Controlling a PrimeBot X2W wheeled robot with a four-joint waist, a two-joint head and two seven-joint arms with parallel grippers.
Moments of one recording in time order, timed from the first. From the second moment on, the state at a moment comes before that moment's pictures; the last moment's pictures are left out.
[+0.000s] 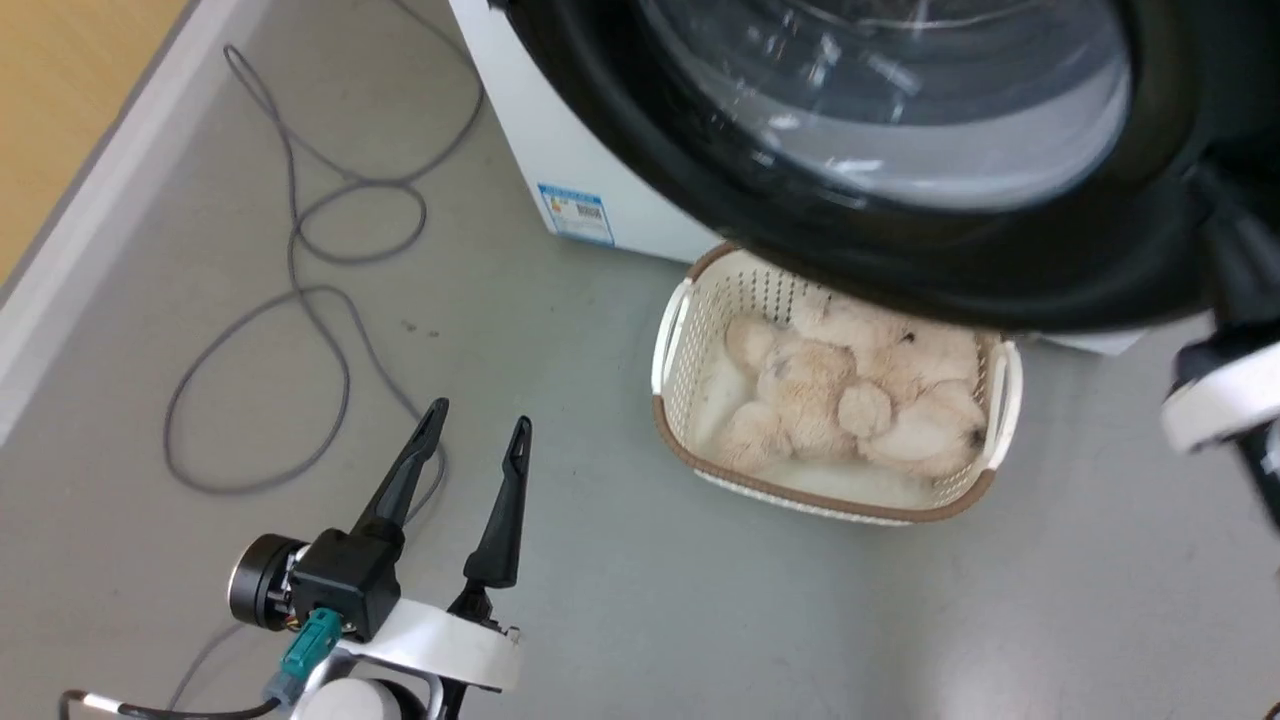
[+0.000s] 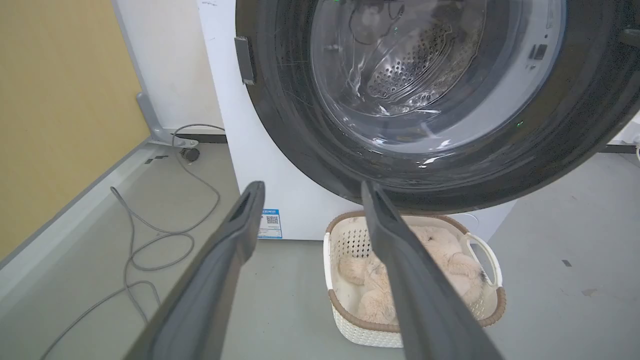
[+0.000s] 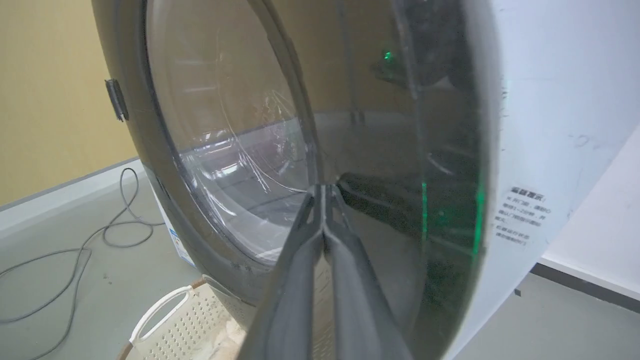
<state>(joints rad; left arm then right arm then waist) -0.11 0.12 -0.19 0.03 -0.16 -0.07 -0.26 -0.46 -0.34 -0.02 0.17 0.18 0.13 -0.09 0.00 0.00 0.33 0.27</state>
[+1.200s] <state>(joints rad) -0.15 0.06 -0.12 0.05 -0.12 -0.12 -0.26 -0.69 -0.38 -0.06 0.37 0.21 0.13 -0.06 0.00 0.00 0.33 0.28</state>
